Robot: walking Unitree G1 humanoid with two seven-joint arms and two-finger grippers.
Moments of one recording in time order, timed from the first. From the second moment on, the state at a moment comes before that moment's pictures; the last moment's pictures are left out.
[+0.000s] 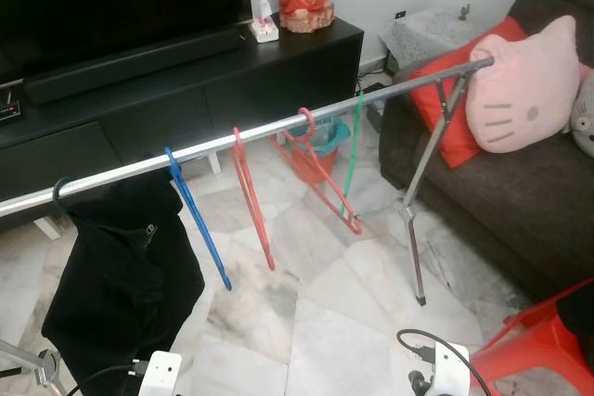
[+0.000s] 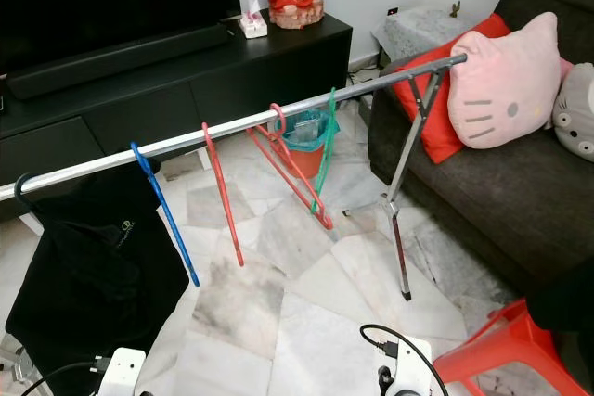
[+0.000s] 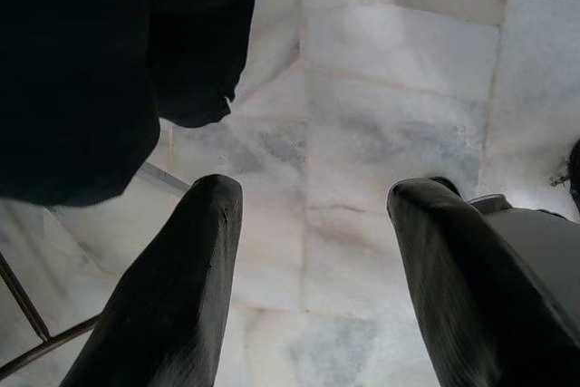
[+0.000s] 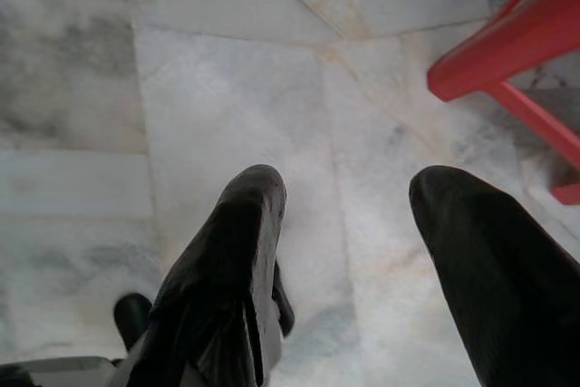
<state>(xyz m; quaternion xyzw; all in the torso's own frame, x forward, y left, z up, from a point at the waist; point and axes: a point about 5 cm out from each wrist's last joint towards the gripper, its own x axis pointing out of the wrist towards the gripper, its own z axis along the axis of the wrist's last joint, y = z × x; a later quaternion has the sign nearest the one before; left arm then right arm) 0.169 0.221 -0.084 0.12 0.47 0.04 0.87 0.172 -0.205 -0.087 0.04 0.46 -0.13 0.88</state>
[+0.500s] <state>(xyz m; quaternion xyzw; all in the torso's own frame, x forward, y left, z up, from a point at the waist) 0.192 0.209 -0.076 0.12 0.44 0.02 0.89 0.173 -0.216 -0.085 0.03 0.46 -0.14 0.88</state>
